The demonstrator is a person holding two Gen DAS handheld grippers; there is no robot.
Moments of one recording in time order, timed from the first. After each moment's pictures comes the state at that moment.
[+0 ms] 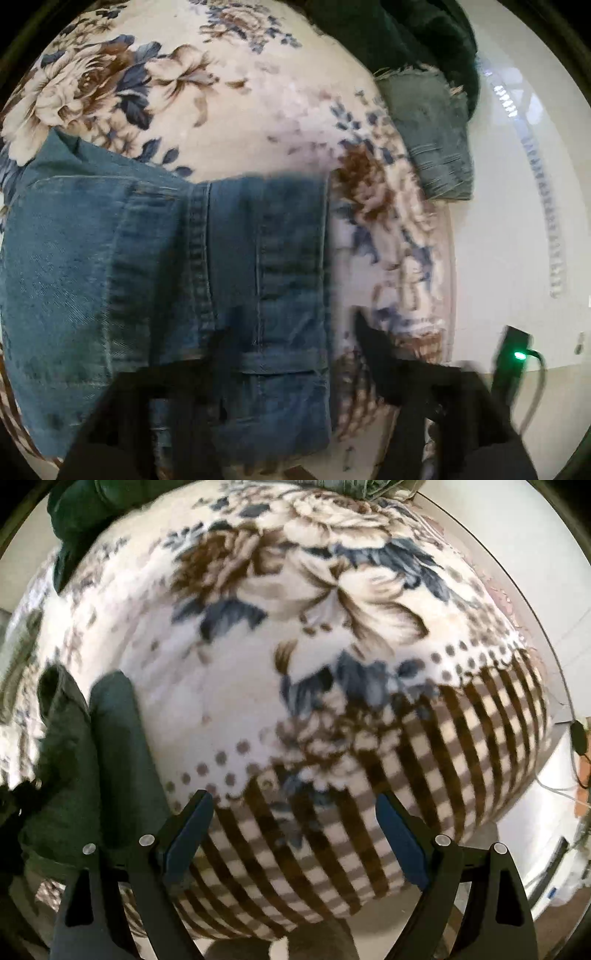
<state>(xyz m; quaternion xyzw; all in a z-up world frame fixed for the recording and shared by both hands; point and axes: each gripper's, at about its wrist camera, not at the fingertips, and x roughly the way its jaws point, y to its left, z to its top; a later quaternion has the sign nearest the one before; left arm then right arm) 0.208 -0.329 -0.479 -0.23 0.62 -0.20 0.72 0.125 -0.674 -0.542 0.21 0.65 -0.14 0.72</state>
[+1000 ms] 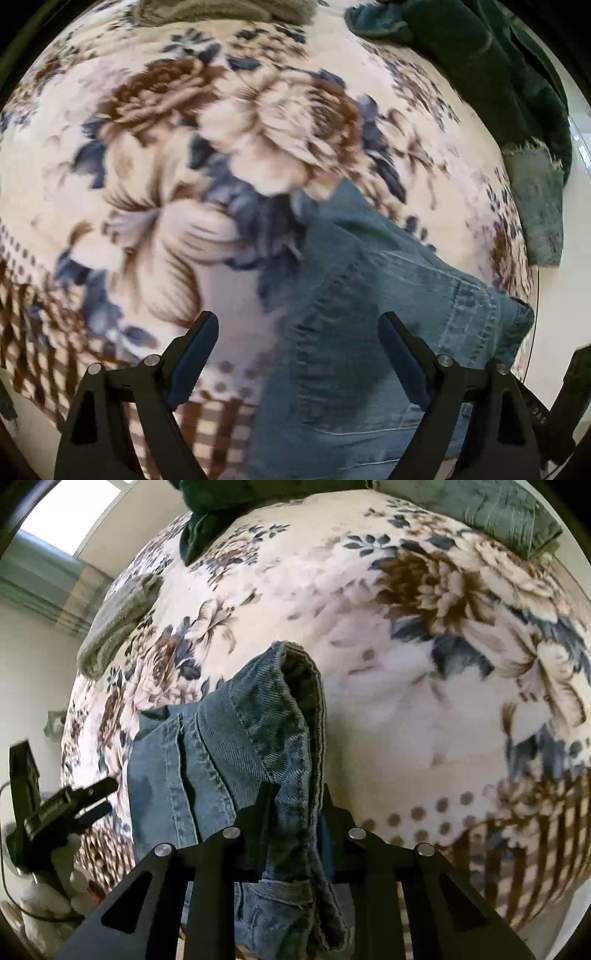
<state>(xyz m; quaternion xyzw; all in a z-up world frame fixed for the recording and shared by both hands) 0.215 -0.164 -0.504 -0.17 0.63 -0.02 0.76 0.178 -0.526 -0.542 0.18 0.60 0.05 0.78</state>
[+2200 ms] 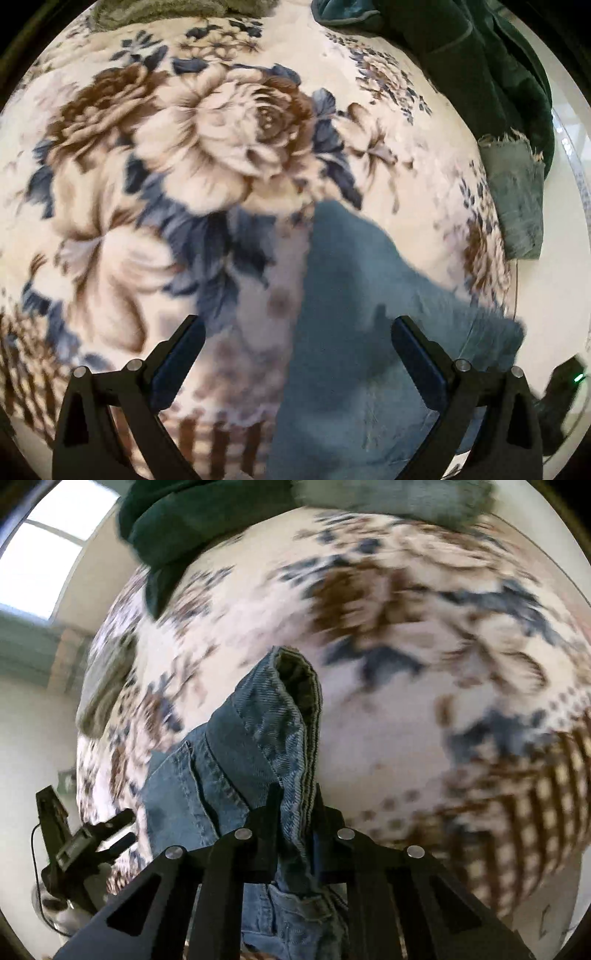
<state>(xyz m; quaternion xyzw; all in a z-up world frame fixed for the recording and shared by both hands) 0.254 -0.189 -0.500 -0.20 0.63 -0.07 0.74 0.161 -0.612 -0.529 0.29 0.58 -0.04 0.76</state>
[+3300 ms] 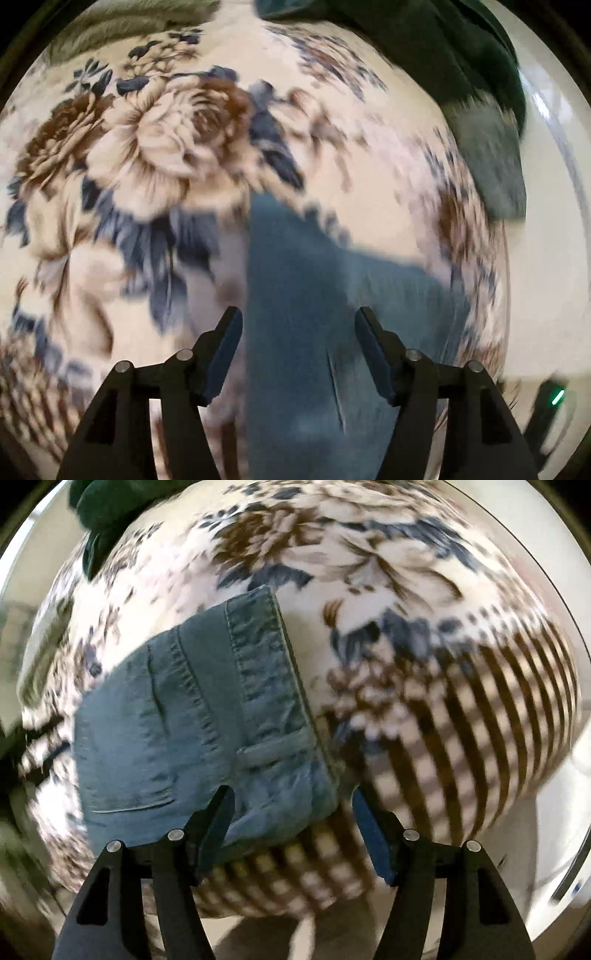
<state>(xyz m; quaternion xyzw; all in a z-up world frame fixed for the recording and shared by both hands) 0.223 -0.235 -0.478 -0.13 0.64 -0.13 0.75 0.098 -0.593 -0.546 0.26 0.65 -0.11 0.71</state>
